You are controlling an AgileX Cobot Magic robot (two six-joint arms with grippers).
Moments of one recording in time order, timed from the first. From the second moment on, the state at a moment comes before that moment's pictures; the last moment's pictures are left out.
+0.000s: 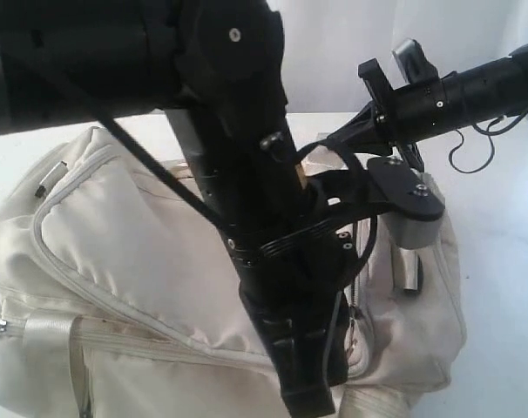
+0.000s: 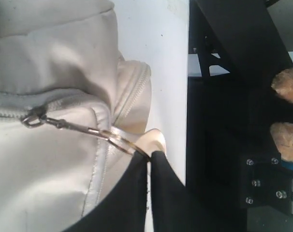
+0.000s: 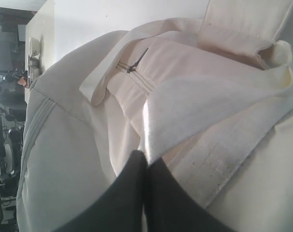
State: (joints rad) left arm -1.01 1.70 -1.51 -0.44 1.26 0.65; right arm 0.13 2.05 -1.50 1.19 1.16 -0.48
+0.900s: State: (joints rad) left arm -1.02 1.56 -1.38 -0.52 1.04 0.70; right arm 0.10 2.06 -1.55 1.20 1.22 -0.55
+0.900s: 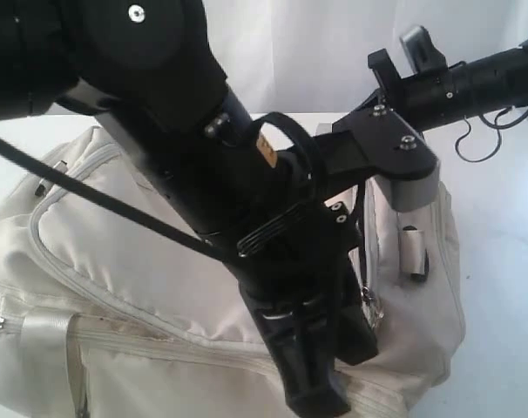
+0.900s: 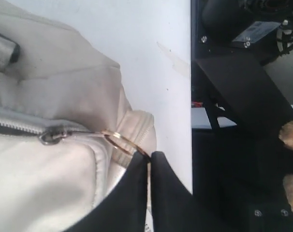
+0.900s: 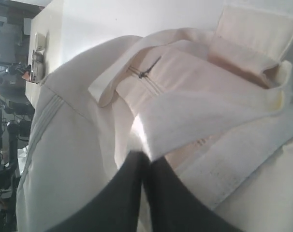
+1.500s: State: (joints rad) left arm -1.02 1.56 -1.38 -0.47 0.85 0.77; right arm -0.06 1.76 -1.53 0.89 1.21 -0.42
